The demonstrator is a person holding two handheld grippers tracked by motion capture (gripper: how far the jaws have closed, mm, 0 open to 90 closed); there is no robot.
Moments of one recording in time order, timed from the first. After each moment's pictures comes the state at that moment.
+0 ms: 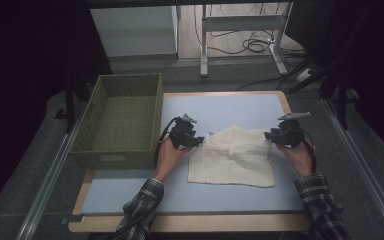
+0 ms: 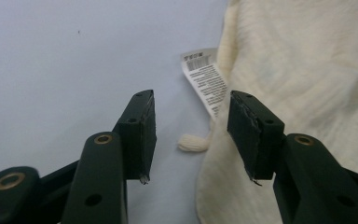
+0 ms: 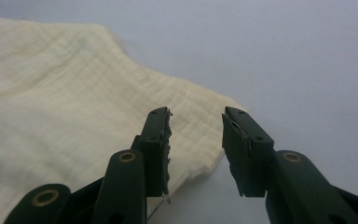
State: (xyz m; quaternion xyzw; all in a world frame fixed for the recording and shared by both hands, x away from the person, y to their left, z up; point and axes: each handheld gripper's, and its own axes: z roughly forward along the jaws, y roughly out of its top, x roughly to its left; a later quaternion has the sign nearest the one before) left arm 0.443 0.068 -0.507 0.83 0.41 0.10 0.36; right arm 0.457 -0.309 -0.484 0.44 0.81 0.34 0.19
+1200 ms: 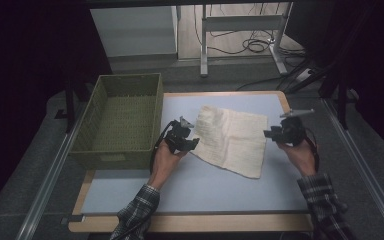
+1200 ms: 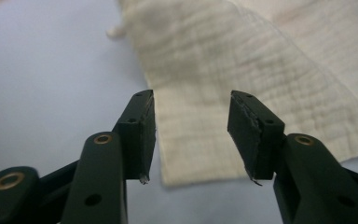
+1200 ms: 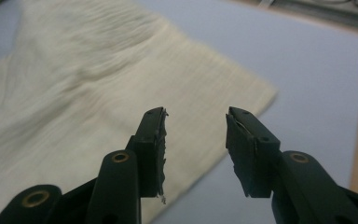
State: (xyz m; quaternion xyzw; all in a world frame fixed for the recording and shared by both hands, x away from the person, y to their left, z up) left arm 0.412 0.074 -0.497 0.83 0.41 0.16 0.35; right arm 0.438 -0.307 -0.468 0.42 0.82 0.36 0.17
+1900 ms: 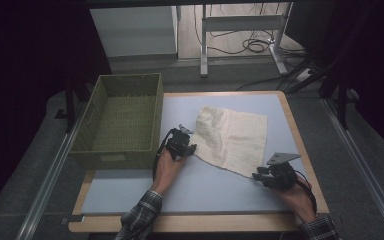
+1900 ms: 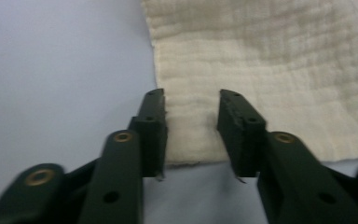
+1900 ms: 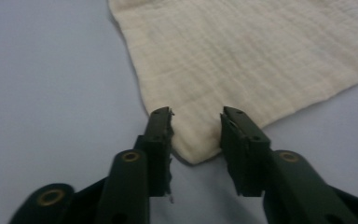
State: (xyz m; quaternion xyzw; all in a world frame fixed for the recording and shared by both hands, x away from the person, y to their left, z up) left arm 0.413 0.073 -0.530 0.82 0.45 0.15 0.32; right arm 0.334 -0.277 -0.519 0.32 0.87 0.34 0.14
